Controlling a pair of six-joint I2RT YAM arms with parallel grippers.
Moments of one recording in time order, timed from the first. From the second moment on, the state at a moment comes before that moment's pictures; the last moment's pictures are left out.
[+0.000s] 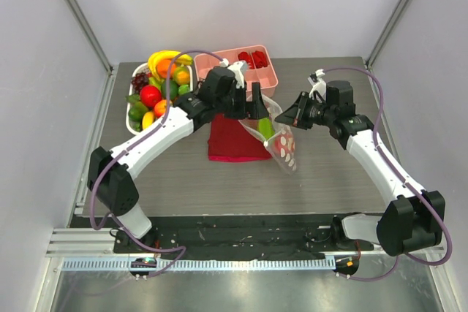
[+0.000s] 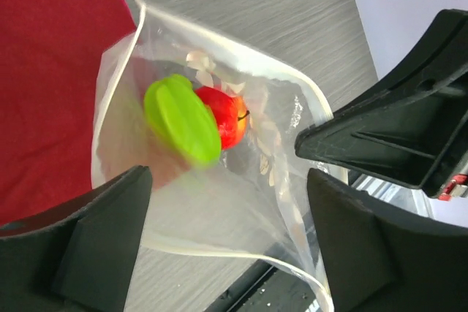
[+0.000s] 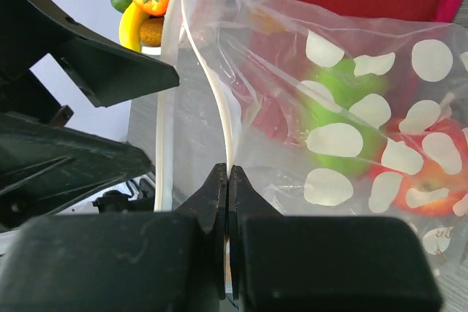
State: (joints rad) left arm -0.71 1.66 1.52 -0.43 0.18 -0.58; right arm 0.20 1.25 1.01 -0.30 -0.62 0.60
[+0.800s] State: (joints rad) left arm 0.08 1.53 1.58 -0.65 0.19 -0.18; right arm 0.20 1.24 1.01 -0.30 -0.62 0.58
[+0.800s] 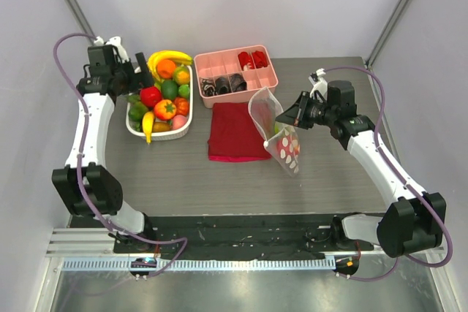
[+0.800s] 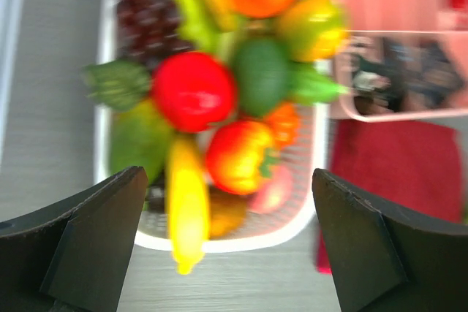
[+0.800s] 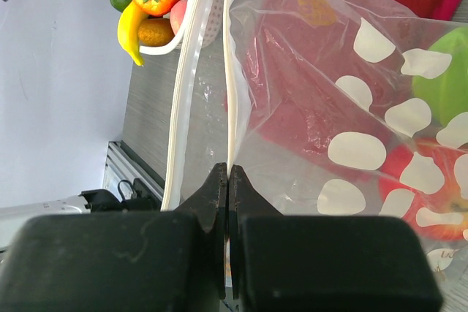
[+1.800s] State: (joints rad) left arm 0.10 1.92 1.69 -0.62 -0.07 -0.40; right arm 0.20 1.25 1.01 -0.30 -0.62 0.57
